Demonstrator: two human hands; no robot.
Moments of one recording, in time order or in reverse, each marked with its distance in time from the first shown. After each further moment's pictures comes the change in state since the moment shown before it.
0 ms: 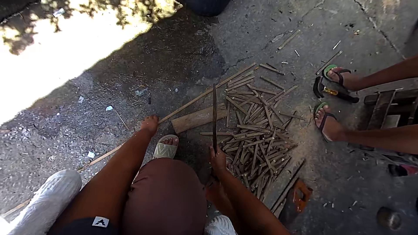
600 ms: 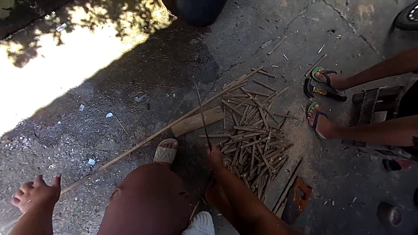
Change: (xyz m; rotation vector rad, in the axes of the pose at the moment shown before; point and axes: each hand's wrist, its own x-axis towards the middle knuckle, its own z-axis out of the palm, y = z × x) left_hand -0.204 -0.313 0.071 -0.258 0.412 -0.718; right_hand 0.000 -0.030 -0.009 -0.205 0.008 -0.138
